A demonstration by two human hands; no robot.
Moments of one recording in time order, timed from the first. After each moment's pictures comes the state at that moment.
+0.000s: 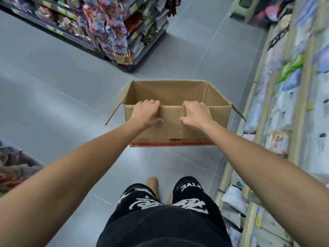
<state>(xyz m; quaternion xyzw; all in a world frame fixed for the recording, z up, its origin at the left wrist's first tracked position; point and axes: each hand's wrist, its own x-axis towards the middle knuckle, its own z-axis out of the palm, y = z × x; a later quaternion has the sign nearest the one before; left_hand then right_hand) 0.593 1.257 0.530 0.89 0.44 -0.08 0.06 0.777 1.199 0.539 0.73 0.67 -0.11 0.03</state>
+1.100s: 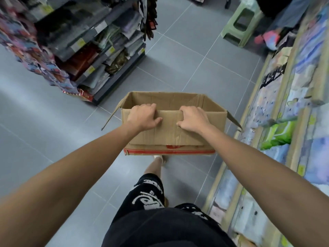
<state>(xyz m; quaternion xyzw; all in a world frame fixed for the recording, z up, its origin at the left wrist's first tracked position) 1.049 1.666 0.493 0.88 0.47 -0.06 0.09 1.243 1.614 0.507 0.71 0.68 -0.18 0.05</state>
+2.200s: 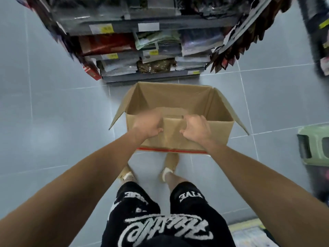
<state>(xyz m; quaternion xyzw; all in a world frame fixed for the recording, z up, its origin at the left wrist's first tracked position) 1.199 2.099 0.381 0.59 0.75 -0.10 0.27 1.359 2.194 0.396 0.41 0.87 -0.18 0.21</state>
